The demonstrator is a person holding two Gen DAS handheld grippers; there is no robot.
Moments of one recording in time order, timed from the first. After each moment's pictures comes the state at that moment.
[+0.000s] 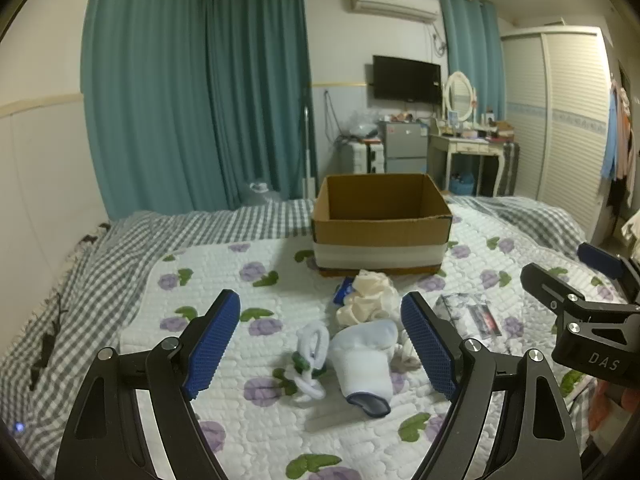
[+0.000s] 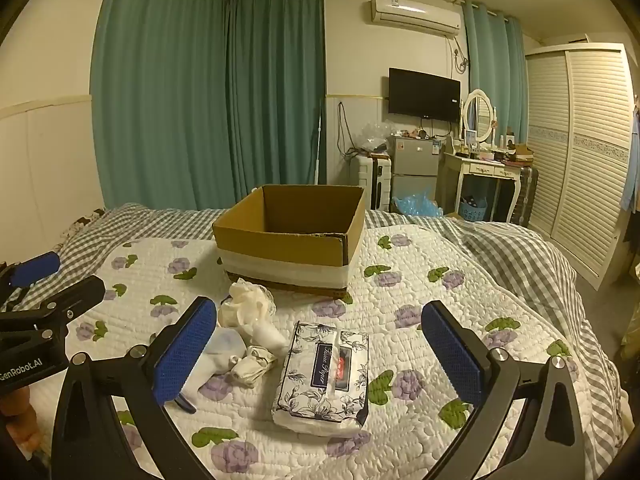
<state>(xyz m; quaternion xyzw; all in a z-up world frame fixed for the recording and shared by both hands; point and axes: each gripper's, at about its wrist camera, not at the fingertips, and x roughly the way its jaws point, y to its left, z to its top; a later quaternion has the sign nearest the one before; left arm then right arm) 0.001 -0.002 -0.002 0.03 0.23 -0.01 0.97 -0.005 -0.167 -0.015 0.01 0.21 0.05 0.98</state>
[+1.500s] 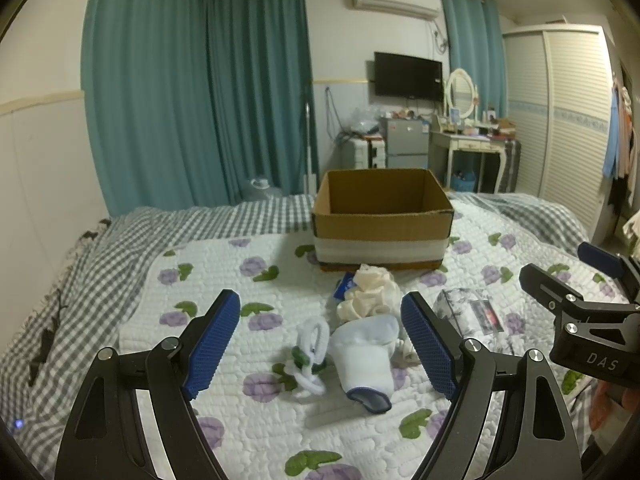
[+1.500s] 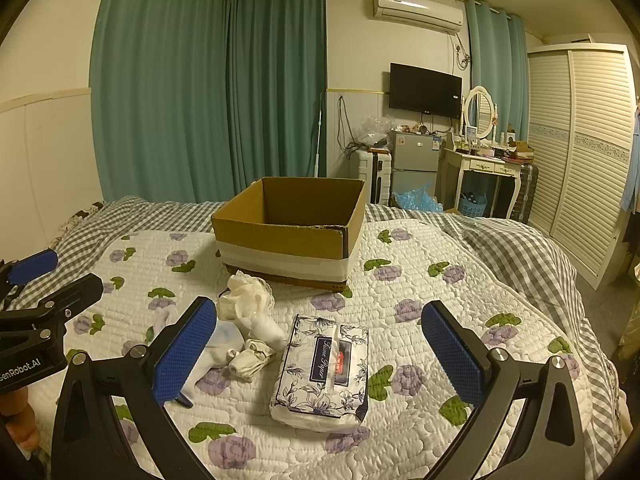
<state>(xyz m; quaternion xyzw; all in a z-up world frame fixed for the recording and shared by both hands) -0.001 0.004 -0.002 0.03 0.23 -0.01 0.97 -0.004 -0.166 -0.021 0.01 0.22 0.05 0.97</state>
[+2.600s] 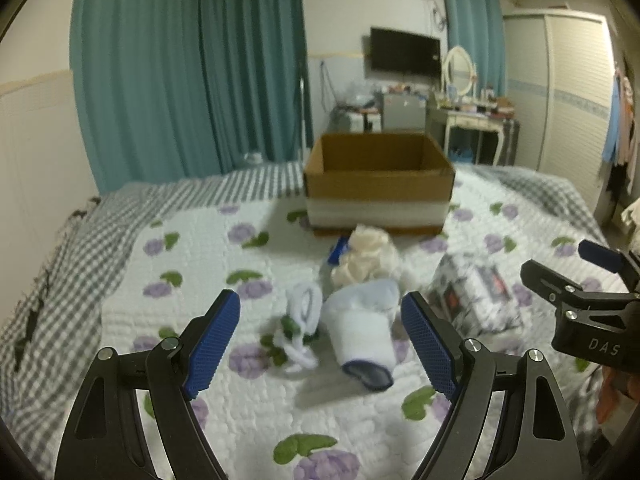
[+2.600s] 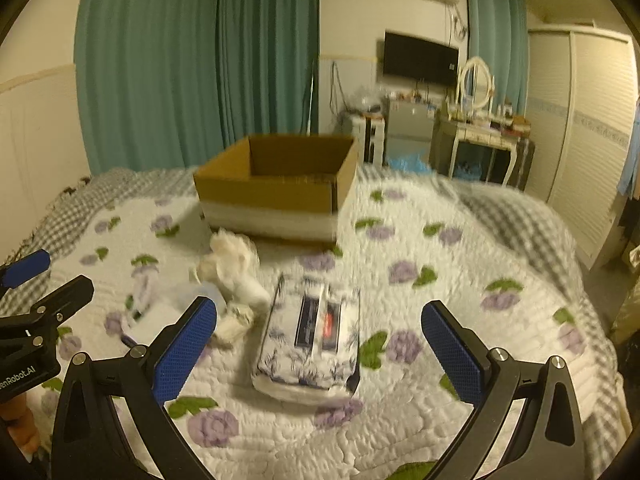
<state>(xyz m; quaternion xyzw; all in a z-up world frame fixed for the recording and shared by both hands) 0.012 -0.002 -0.038 0.03 0.28 -0.01 0.96 0.014 -0.173 -0.054 0.00 0.30 0.04 0.95</state>
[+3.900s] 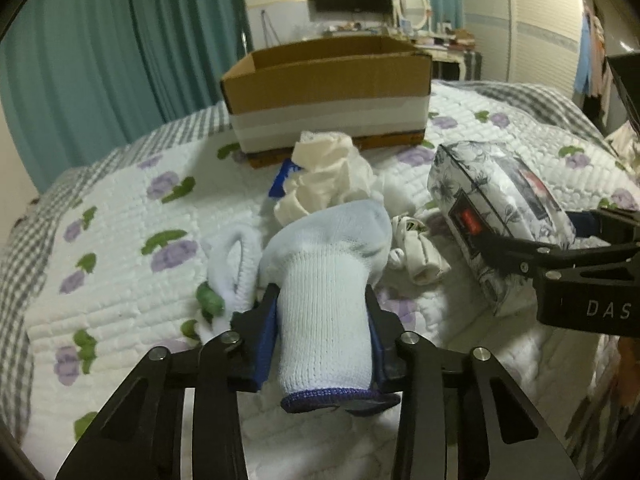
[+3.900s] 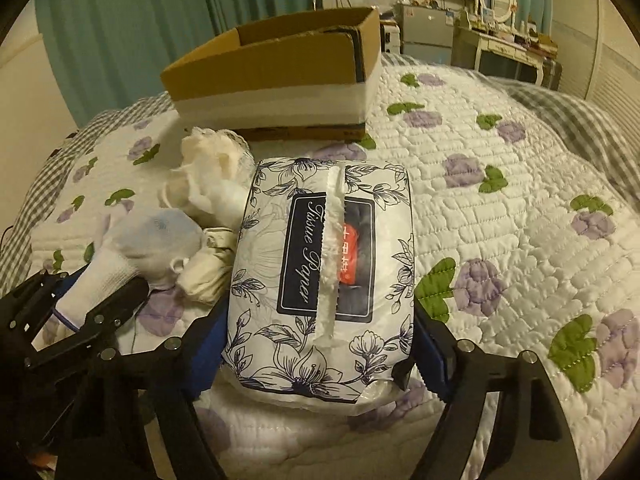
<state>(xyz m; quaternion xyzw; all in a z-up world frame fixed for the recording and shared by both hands) 0.072 -0.024 -0.120 0.09 0.37 -0.09 0.92 0.080 -0.160 -0.131 0.04 0.44 0.06 0.90</state>
